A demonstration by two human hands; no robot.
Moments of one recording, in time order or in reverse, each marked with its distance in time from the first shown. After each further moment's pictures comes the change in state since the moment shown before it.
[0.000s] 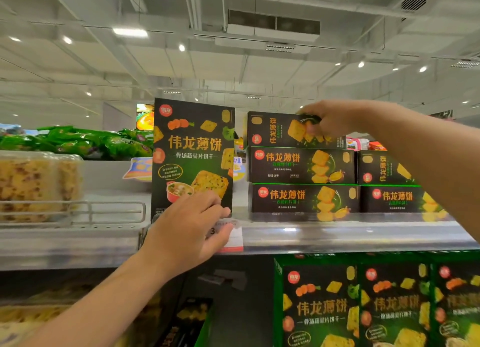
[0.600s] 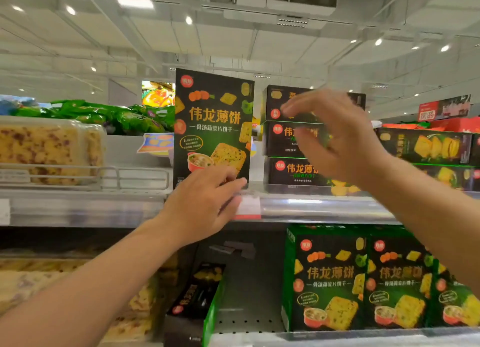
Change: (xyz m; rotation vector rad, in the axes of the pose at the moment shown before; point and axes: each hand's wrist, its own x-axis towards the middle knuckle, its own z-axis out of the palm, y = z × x) left_hand -0.017 -0.008 -0.005 0.094 0.051 0.089; right_hand -0.107 -0.109 0.064 0.196 0.763 -0.545
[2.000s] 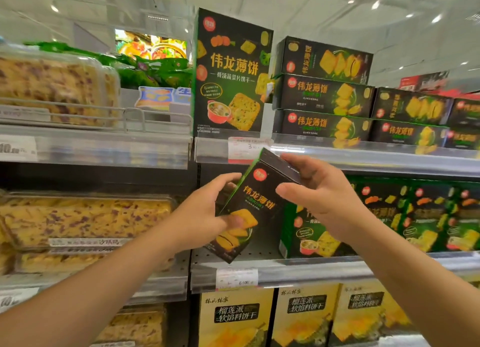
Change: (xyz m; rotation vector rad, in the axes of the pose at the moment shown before) left_hand -0.093 0.040 -0.015 -1.054 -0.414 -0.670; right_hand -0.098 -0.111 0.036 0.958 -0.204 0.969
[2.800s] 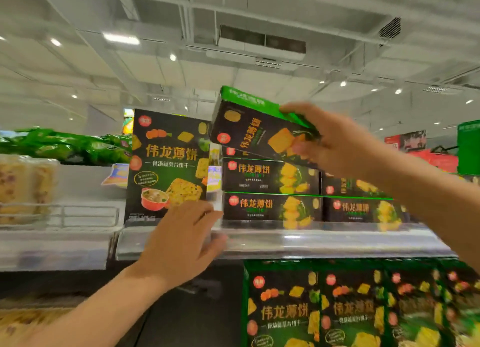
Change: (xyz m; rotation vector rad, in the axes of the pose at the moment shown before) left_hand 0.105 0.068 0.020 1.053 0.477 0.527; right_hand 0.095 -0.126 -0.170 -1.039 0.153 -0.487
